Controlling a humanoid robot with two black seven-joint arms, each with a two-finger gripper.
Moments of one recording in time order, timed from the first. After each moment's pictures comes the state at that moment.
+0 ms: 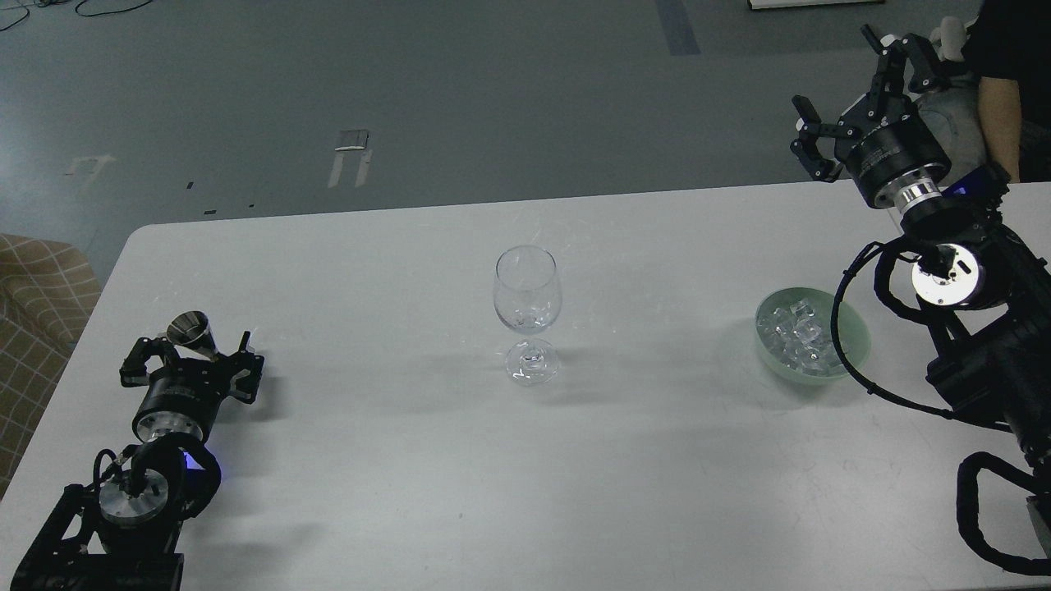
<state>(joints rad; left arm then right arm) -0.16 0.16 -1.63 -0.82 0.02 -0.29 0.04 0.66 -0.20 1.38 0.73 -0.61 0.37 0.18</state>
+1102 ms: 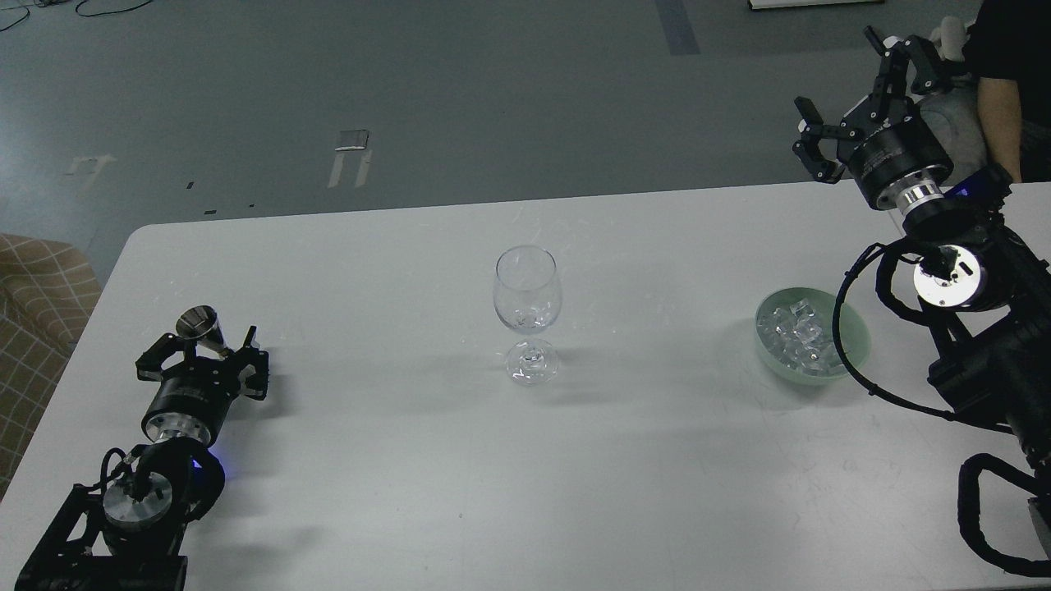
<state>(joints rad) -0.16 0.16 -1.62 -0.82 0.02 -0.33 0.07 0.66 -0.20 1.38 0.73 -0.61 0.37 0.18</state>
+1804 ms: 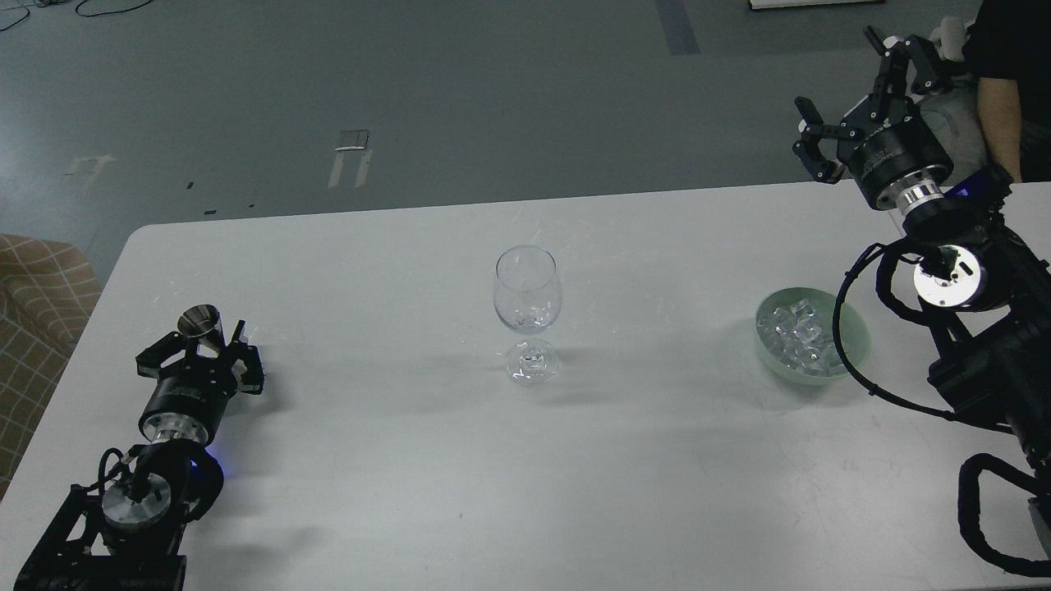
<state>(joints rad) -0.17 0.16 -1.62 -0.80 0.02 -0.36 0.05 0.66 -0.20 1.38 0.73 -0.61 0.37 0.18</state>
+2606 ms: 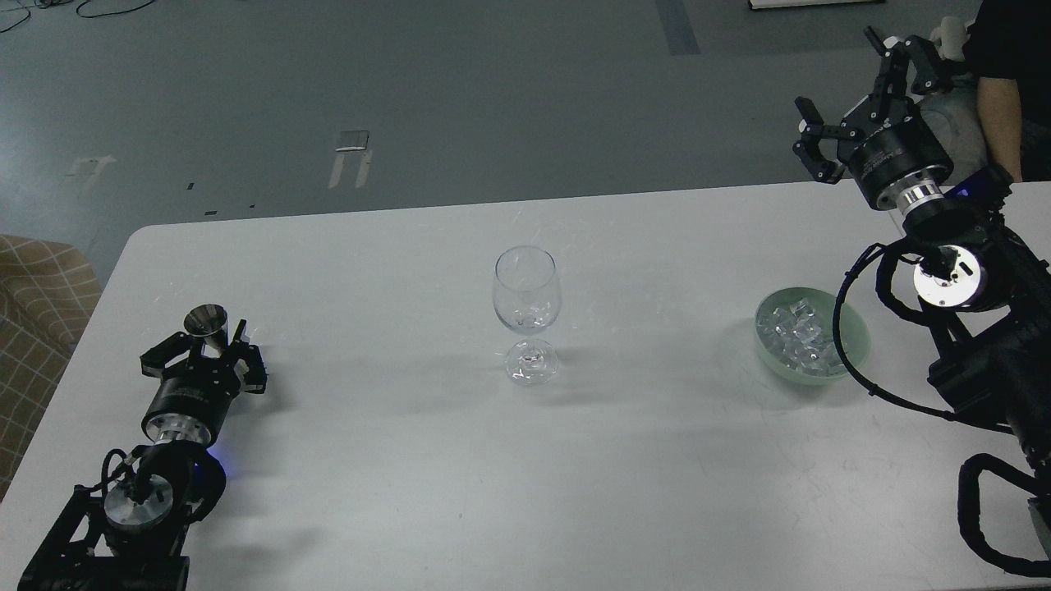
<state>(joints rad) -0.16 0.16 -1.62 -0.80 0.02 -0.36 0.06 0.66 -0.20 1.38 0.73 -0.61 0.37 0.18</state>
